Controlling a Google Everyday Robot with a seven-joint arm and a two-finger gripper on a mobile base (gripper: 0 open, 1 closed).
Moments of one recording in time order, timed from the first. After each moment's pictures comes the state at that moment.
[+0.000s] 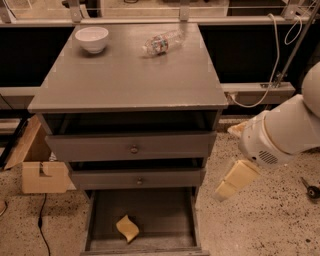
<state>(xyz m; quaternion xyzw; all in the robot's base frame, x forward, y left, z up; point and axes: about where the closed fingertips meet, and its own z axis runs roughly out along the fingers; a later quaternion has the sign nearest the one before) 0.418 -0.147 0.827 -0.54 0.81 0.10 0.22</state>
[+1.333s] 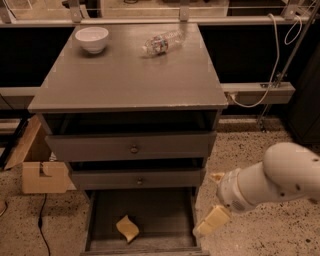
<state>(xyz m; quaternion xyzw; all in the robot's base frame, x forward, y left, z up) 0.400 -0.126 0.662 -0.52 0.80 0.20 0.22</state>
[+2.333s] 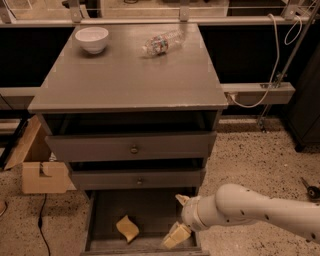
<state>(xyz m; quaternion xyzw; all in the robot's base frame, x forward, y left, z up) 0.419 -0.038 0.499 -0.52 0.77 0.25 0.26</state>
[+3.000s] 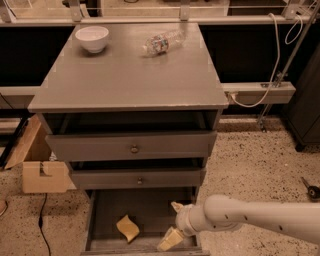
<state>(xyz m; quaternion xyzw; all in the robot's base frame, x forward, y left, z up) 0.436 -0.030 0.399 -0.51 0.78 0.25 0.26</state>
